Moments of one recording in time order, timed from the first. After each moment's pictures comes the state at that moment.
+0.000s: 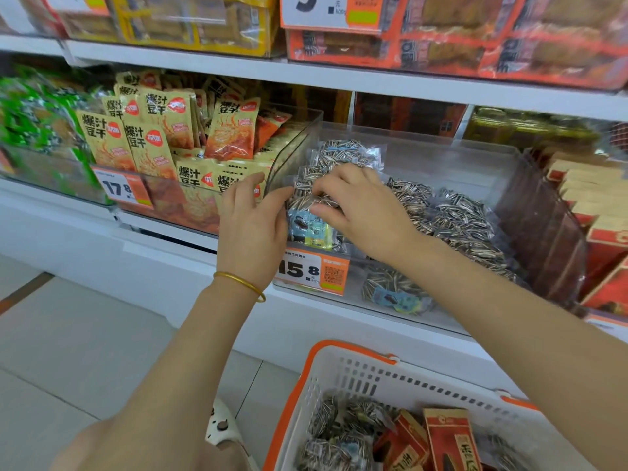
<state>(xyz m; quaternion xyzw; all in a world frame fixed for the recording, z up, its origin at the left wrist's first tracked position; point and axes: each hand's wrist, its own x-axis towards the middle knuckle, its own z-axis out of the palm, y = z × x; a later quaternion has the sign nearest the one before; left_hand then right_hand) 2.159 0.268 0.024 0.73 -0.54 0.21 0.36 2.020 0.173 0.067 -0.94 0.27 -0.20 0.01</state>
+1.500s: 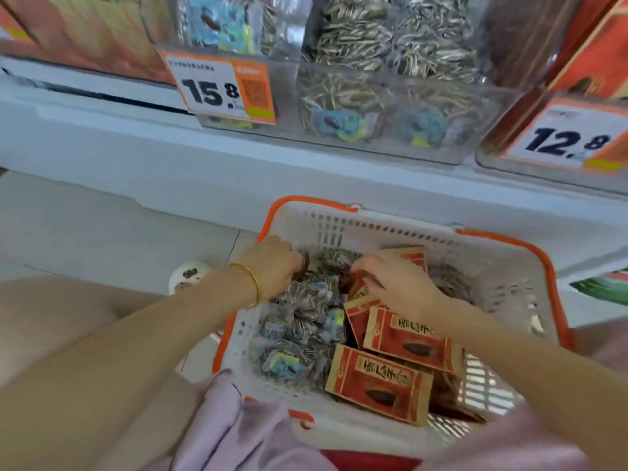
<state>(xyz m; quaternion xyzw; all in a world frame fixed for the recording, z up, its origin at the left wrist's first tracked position) 2.041 0.342 -0.123 0.65 -0.72 -0.16 -0.20 1.825 0.268 -0.149 -0.92 0.32 0.05 0.24</state>
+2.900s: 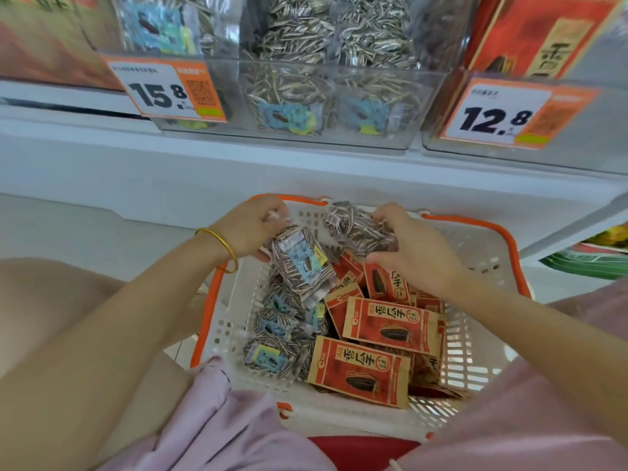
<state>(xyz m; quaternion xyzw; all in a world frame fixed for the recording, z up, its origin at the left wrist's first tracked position) 2.021 0.319 -0.078 0.72 -0.50 -0.44 0.20 1.781 0.266 -0.087 -0.84 0.46 -0.05 0.28</state>
